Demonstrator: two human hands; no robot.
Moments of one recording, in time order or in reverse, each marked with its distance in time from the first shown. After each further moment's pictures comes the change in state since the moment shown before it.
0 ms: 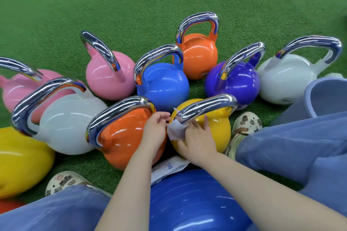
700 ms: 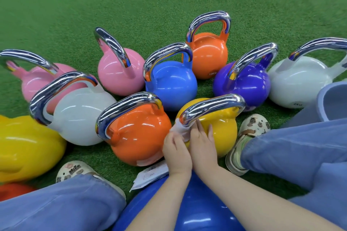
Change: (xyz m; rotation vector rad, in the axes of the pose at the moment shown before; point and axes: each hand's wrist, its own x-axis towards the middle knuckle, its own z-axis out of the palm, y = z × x) left_hand -0.063 -0.023 0.055 -0.157 0.443 0.123; right_hand -0.013 -0.015 0.023 0.053 0.210 0.150
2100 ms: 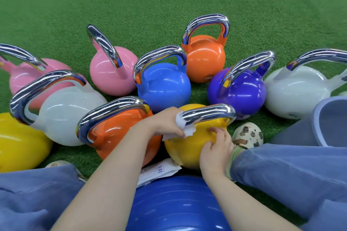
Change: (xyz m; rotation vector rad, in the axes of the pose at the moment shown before) left_hand 0.097 0.073 0.018 0.763 -1.063 0.218; right_hand 0.007 0.049 -0.024 0.538 0.134 0.630
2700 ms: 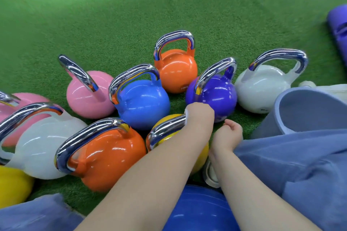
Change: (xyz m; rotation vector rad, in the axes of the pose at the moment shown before) left_hand 0.072 0.129 0.059 0.943 0.130 -0.075; right_hand 0.064 -0.024 -0.055 0.706 0.370 0.568
